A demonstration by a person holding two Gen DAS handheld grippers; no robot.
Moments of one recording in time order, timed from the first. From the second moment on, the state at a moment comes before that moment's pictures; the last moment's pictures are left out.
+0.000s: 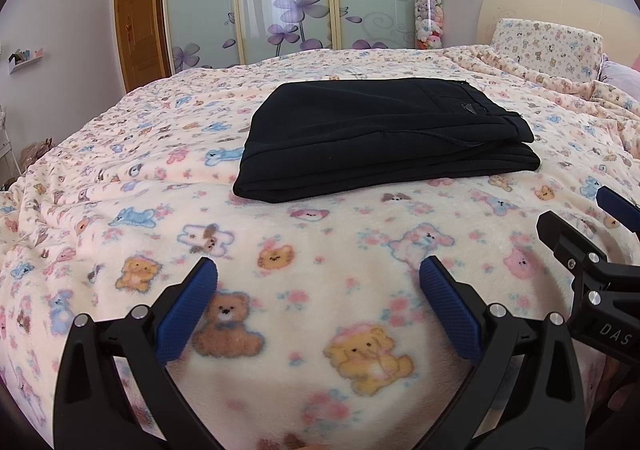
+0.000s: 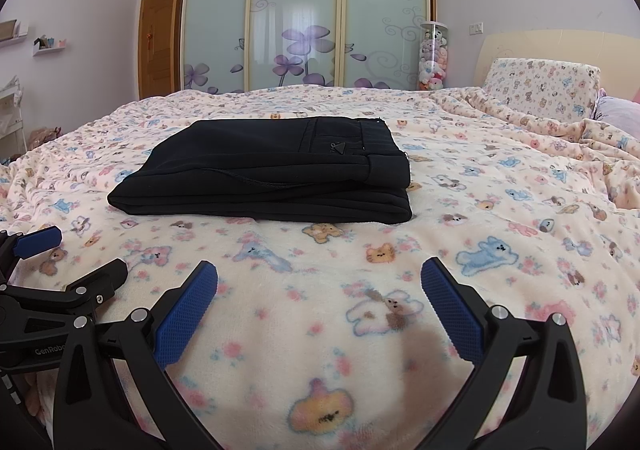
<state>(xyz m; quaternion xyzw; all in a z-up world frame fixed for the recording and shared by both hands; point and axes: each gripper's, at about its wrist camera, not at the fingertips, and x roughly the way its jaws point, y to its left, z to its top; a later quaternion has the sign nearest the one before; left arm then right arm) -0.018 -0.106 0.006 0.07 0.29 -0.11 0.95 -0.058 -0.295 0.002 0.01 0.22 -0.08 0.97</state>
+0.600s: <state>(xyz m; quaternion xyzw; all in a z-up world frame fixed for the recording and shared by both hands) -0.017 -0.104 0.004 0.07 0.29 -0.11 0.95 -0.058 -0.295 0.002 0.01 0.22 -0.08 0.97</state>
